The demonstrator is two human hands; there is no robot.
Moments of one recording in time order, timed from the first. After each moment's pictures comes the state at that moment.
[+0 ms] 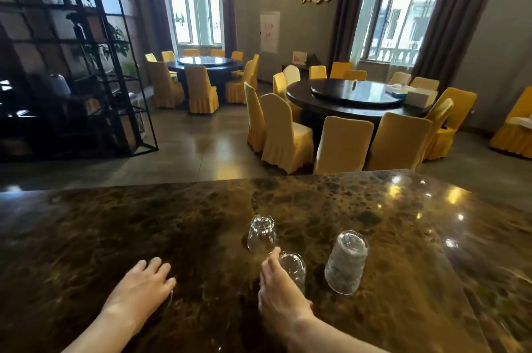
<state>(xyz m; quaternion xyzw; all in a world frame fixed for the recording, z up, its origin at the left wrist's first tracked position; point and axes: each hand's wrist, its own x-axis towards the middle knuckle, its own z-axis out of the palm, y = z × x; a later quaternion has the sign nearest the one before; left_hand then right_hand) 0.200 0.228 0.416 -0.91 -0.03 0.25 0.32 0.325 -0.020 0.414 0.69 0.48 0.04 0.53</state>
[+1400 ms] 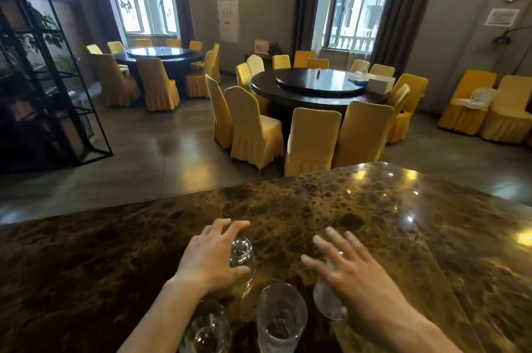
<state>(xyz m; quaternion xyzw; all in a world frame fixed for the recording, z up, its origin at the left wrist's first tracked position) 0.372 0.156 0.450 -0.98 -0.06 -0.03 -0.16 0.417 -0.128 0.470 0.91 0.41 0.00 0.09</state>
